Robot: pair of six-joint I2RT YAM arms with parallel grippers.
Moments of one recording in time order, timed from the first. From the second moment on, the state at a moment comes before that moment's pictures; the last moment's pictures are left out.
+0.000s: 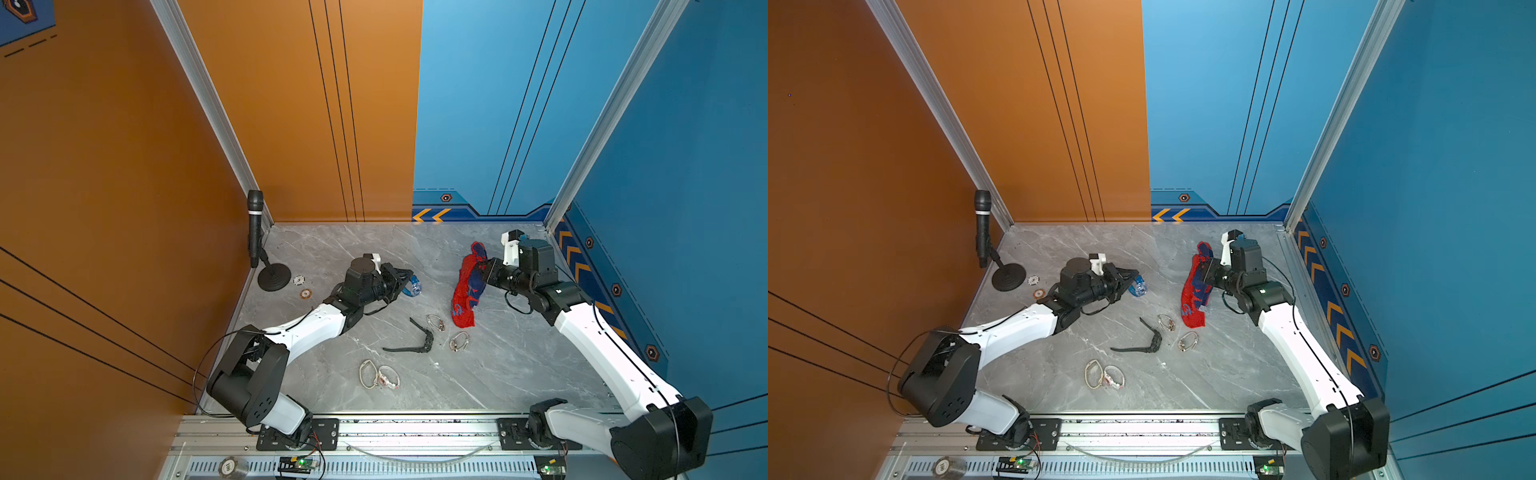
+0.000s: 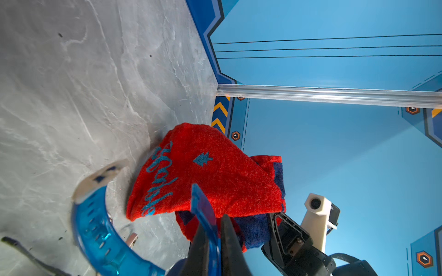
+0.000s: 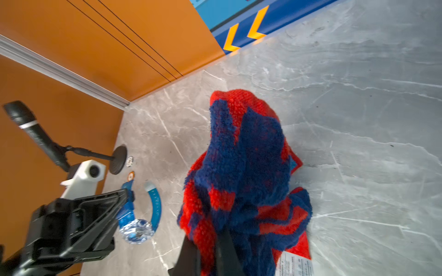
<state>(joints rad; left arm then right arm) -0.55 1.51 0.86 0.39 0.32 -1.48 0.26 1.17 1.05 -0.42 -0.24 0.59</state>
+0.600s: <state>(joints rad) -0.66 1.67 0.89 0.56 0.17 -1.69 0.34 1.13 0.96 -0.35 -0.30 0.58</state>
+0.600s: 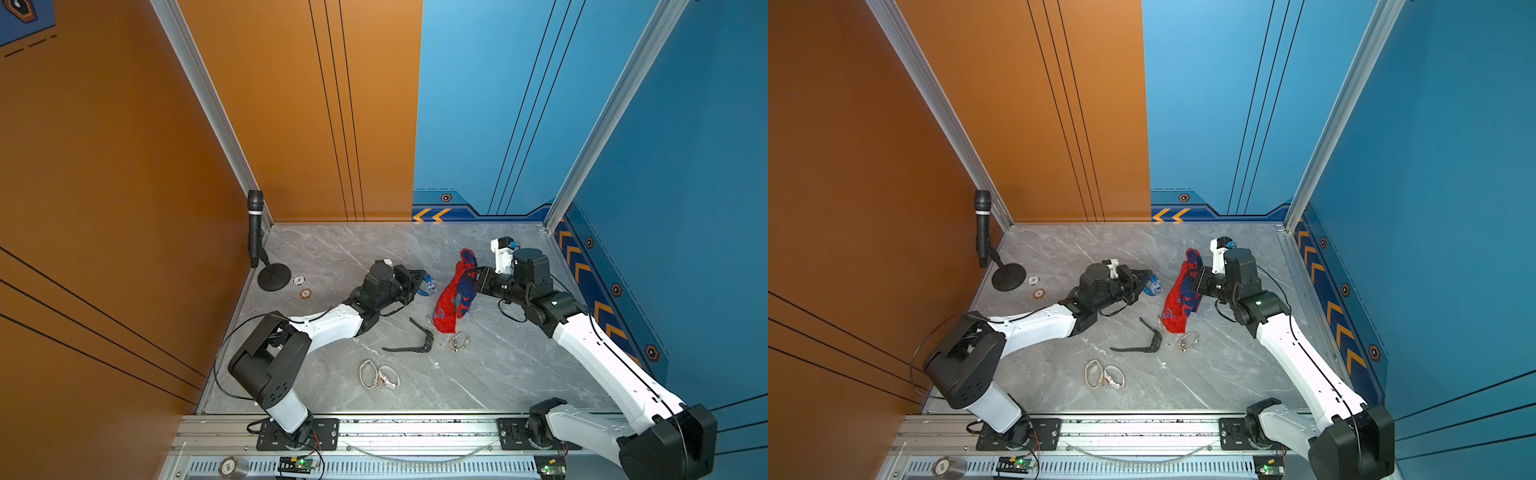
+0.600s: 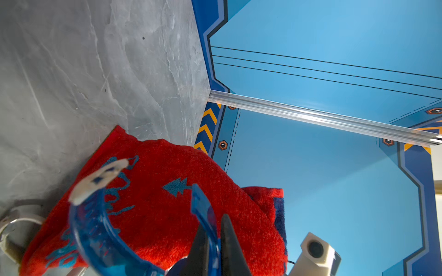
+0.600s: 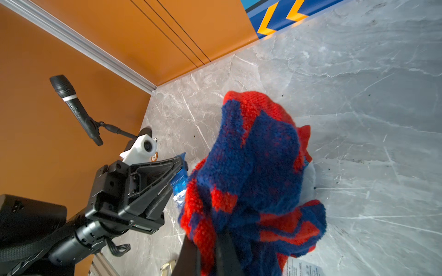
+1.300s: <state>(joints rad) -0.68 1.74 0.94 0.73 0.16 -1.76 0.50 1.29 0.96 -0.33 -0.28 0.54</state>
